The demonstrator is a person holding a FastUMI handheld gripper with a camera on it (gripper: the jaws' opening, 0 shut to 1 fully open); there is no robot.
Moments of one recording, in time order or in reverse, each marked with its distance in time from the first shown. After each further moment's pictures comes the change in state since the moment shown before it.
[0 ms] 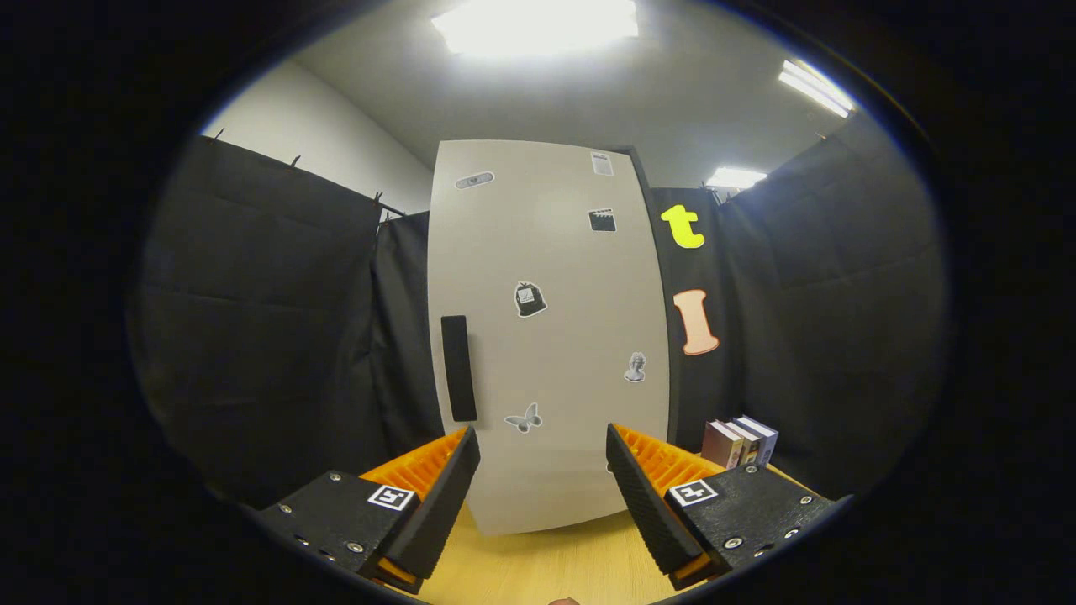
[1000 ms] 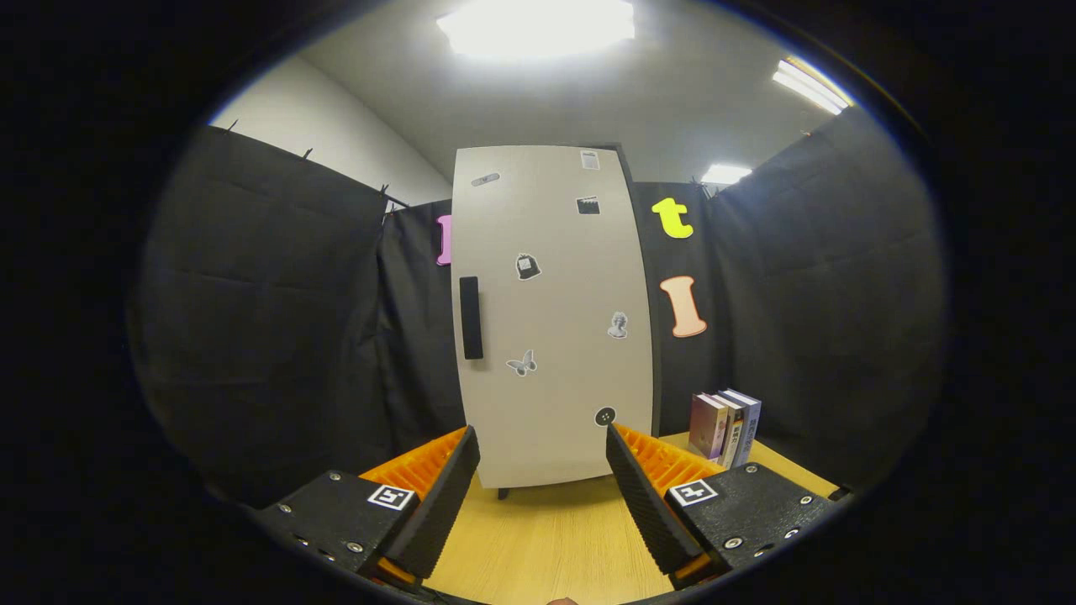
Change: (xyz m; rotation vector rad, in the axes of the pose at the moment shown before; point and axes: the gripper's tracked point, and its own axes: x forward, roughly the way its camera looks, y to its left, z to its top) arm -0.066 0.005 -0.056 0.003 0.021 -0.017
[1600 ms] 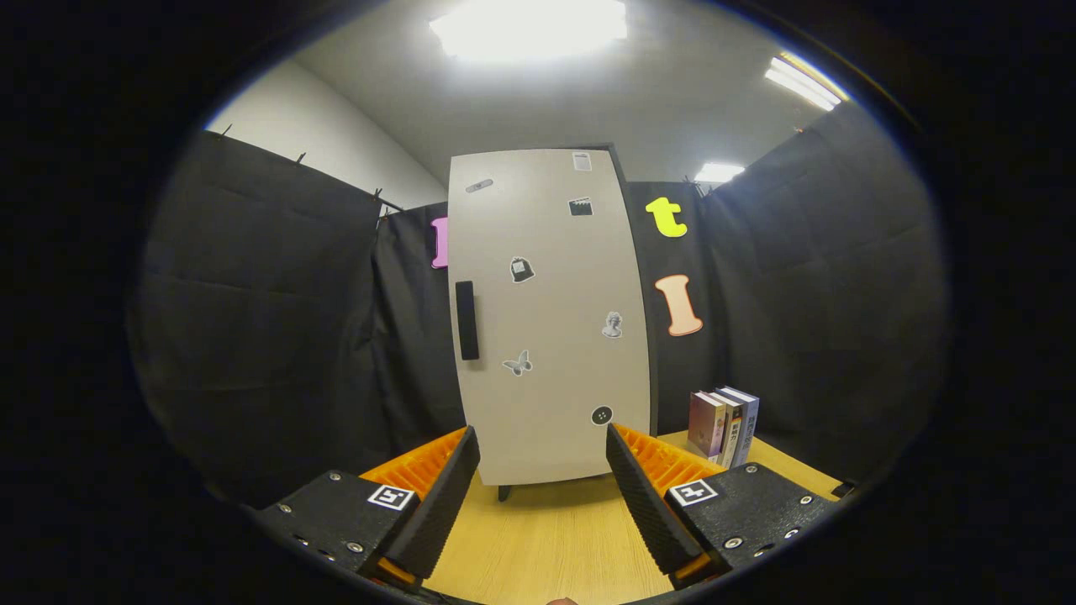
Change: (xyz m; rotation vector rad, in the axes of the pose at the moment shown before) arm 0.001 -0.001 0.003 0.019 -0.005 -0.013
